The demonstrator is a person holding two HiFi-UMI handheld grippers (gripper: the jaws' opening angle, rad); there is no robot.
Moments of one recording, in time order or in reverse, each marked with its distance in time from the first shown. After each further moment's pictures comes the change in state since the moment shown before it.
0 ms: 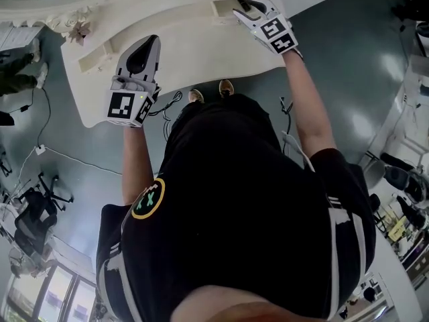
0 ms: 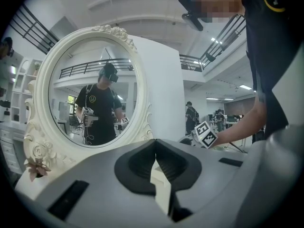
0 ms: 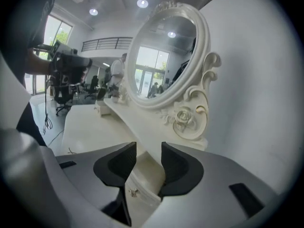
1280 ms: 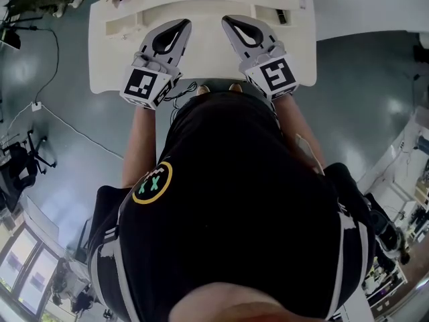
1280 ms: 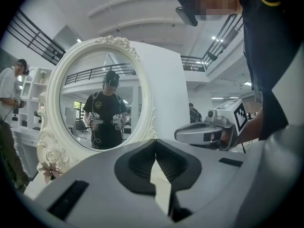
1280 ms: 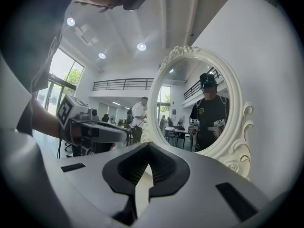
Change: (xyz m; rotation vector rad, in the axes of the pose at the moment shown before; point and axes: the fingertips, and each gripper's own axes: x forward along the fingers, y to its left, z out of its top) left arm -0.029 0.008 0.012 0.033 -0.033 0.070; right arm -0.042 0.142 0.189 0.088 -0.474 0.117
